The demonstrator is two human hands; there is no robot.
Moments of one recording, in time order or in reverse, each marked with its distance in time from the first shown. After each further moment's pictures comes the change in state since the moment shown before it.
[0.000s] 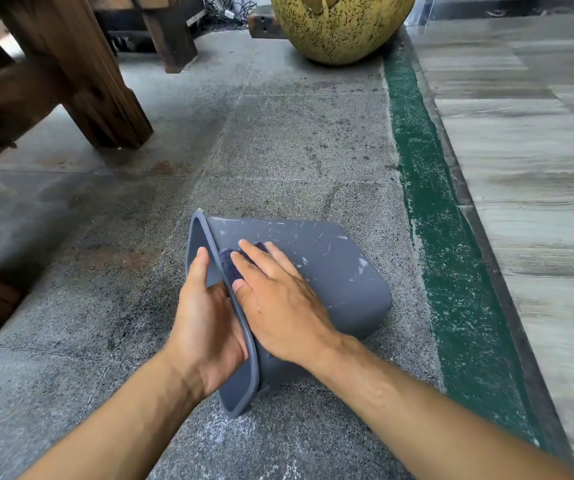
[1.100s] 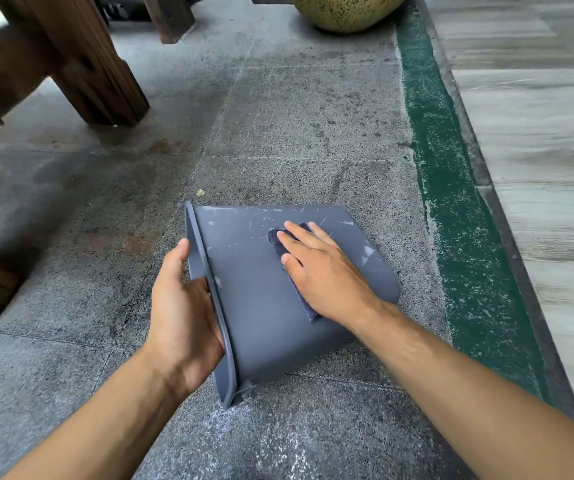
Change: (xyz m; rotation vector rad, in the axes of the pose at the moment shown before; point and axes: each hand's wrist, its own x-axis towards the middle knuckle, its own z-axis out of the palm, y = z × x) left_hand 0.000 0.011 -0.021 0.096 0.154 0.028; right_hand 0.025 0.073 0.012 -0.025 -0.078 0.167
